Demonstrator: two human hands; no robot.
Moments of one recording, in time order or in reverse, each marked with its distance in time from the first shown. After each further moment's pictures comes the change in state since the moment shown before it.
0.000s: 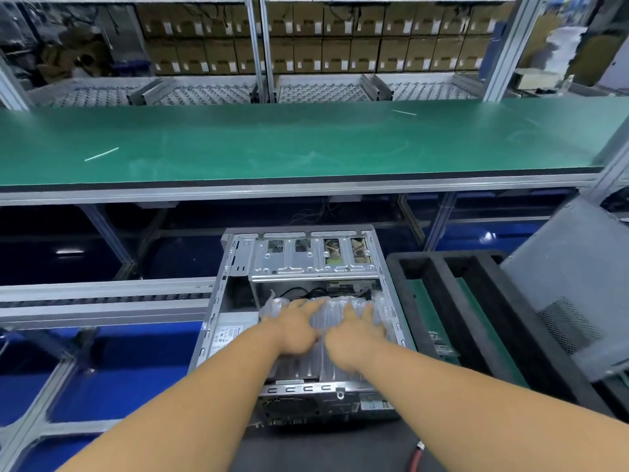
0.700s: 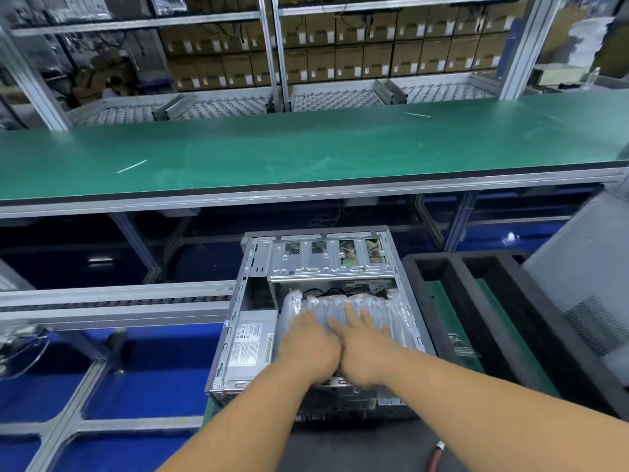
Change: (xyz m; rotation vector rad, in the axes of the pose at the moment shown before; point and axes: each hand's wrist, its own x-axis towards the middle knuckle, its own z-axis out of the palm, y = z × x) left_hand -0.046 0.018 0.031 -0.169 0.181 -0.162; right_hand -0.014 0.010 0.005 -0.252 -0.065 -0.447
